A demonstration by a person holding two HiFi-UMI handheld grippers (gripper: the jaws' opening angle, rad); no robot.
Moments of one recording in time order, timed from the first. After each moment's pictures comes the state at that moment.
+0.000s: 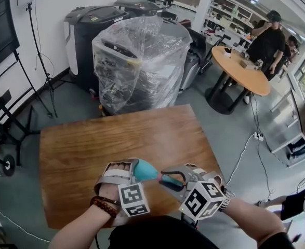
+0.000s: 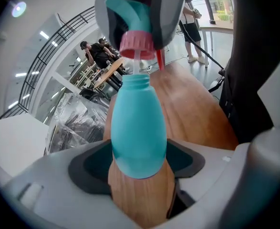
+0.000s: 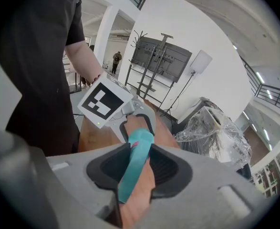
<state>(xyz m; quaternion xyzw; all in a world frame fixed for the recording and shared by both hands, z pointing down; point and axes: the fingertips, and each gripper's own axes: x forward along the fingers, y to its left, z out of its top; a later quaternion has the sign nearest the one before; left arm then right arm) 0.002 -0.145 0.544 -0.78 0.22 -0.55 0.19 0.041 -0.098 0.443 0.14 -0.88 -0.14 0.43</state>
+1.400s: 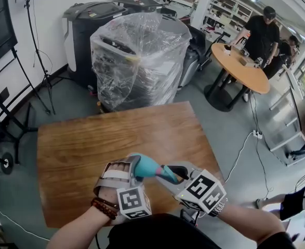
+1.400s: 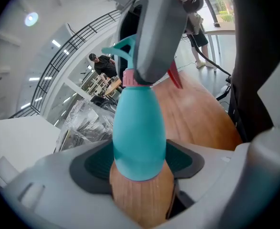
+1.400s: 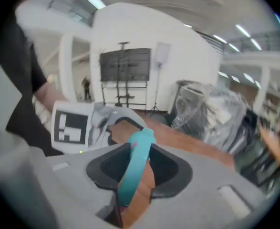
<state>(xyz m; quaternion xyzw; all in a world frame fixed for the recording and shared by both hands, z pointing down) 0.018 -0.148 0.517 -0.79 0.27 -0.50 0.22 0.045 -0.120 0.437 0.27 -0.90 0.11 0.32</state>
